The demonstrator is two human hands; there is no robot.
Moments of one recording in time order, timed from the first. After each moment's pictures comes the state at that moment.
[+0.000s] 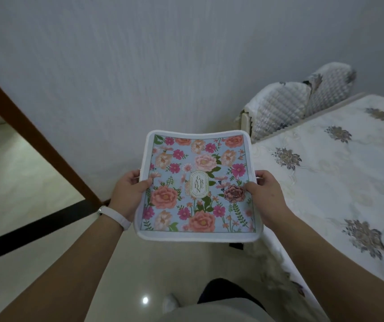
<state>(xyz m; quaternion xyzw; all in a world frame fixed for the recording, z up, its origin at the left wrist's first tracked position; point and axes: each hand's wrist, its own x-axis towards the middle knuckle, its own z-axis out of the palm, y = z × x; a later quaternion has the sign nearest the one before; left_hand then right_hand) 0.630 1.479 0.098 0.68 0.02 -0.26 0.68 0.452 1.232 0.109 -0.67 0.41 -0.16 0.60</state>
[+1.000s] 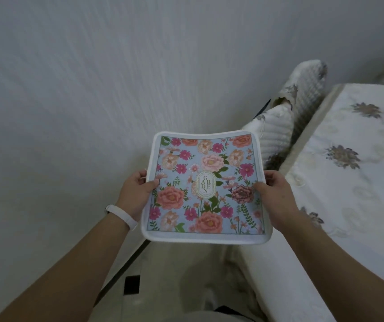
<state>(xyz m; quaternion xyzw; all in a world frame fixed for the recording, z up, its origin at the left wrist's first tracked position) 0.963 1.120 0.106 0.72 -0.12 -0.36 0.58 0.705 0.959 0.105 -0.56 0.54 -0.27 0.58</state>
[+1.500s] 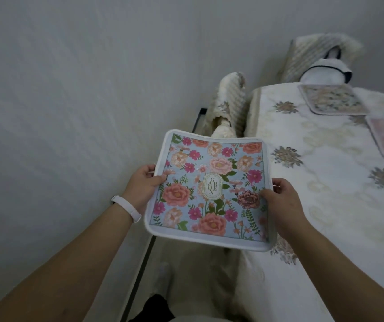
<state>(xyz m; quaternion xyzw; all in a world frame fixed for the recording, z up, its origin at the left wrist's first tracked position) 1.003 0.878 0.112 0.65 -0.31 -0.51 0.47 0.695 0.866 0.108 -0.42 0.68 -0.37 0.48</state>
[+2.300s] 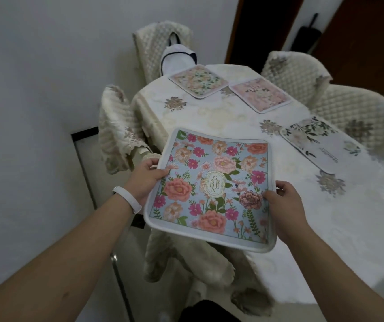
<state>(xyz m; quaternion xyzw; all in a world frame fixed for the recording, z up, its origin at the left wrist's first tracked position) 0.947 0.620 0.103 0.45 -0.49 -0.72 0.20 0.741 0.850 0.125 -0.10 0.80 -0.52 0.26</state>
